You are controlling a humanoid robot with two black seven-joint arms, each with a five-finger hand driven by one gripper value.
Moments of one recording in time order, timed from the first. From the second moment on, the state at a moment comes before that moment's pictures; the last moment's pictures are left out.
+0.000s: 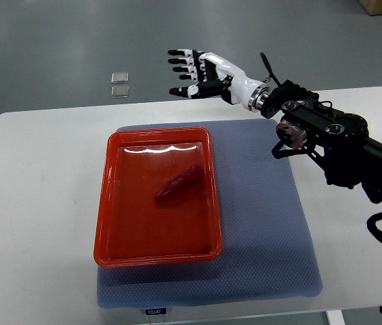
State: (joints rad) left arm -0.08 0.00 0.07 -0.27 0.14 0.05 0.07; right arm 1.00 -0.07 0.53 0.59 -0.43 0.24 0.34
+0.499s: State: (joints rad) left arm -0.08 0.00 0.08 -0.27 0.14 0.05 0.07; right arm 0.68 -0.08 0.90 0.58 -0.06 0.37 0.34
